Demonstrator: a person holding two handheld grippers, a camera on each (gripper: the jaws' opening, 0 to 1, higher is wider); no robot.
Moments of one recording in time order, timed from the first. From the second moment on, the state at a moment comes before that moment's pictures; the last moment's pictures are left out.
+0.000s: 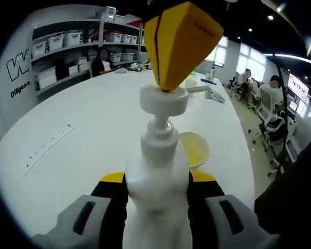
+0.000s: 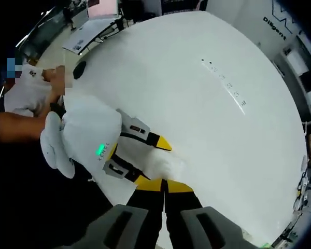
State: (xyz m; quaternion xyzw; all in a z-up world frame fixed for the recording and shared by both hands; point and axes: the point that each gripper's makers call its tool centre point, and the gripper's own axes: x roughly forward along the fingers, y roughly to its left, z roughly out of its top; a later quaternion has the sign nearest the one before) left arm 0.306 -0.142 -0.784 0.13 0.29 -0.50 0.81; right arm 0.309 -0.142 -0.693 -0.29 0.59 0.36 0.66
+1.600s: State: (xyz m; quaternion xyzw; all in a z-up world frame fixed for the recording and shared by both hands) left arm 0.306 -0.134 -0.790 0.16 0.29 -0.50 0.80; right arm 0.311 -0.143 -0.694 -0.28 0.60 0.34 0.66
